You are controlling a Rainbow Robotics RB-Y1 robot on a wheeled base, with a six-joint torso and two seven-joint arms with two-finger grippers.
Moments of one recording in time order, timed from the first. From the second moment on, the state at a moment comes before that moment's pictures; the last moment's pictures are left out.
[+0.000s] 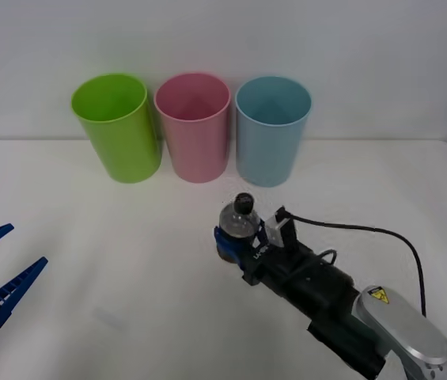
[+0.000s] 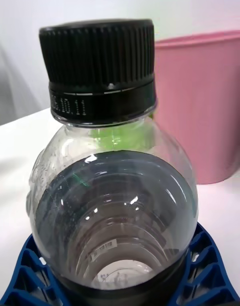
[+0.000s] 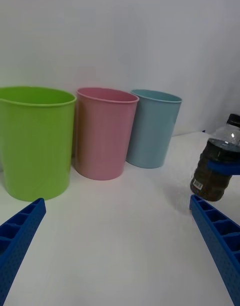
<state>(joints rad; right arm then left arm) -0.02 -0.40 0.49 -1.68 1.01 -0.29 0.21 0.35 0.40 0.52 -1.66 -0.96 -1.22 0.00</state>
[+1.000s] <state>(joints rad) -0.08 -0.50 0.29 -1.93 1.01 -0.35 -0.18 0.35 0.40 0.52 -1.66 -0.96 -1.22 0.00</state>
